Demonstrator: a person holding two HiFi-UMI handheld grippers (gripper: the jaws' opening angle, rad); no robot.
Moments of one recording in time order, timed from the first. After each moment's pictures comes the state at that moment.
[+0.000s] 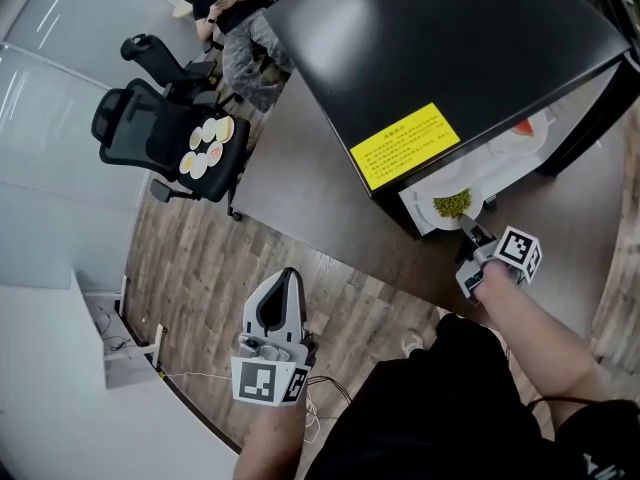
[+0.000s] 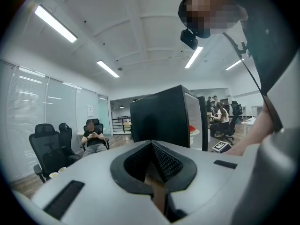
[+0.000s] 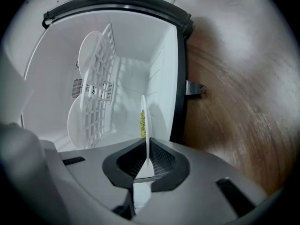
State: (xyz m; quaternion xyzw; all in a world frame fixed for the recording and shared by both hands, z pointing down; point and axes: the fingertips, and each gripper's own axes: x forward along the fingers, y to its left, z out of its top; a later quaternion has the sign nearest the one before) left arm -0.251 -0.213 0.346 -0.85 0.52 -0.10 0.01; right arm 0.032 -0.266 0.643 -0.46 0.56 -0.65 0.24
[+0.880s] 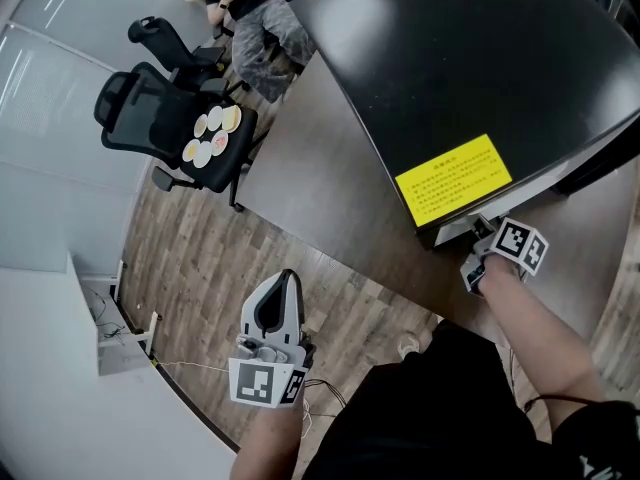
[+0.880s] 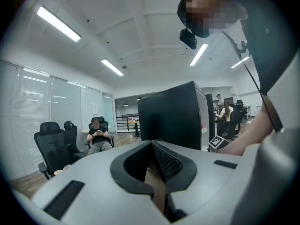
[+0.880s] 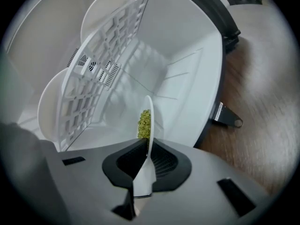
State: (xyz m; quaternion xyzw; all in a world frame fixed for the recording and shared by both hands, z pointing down) left arm -0.279 -0.235 0.354 -0.84 0.54 -0.10 0.00; right arm 0.022 -0.320 0.641 -0.51 0.61 -0.59 0.12
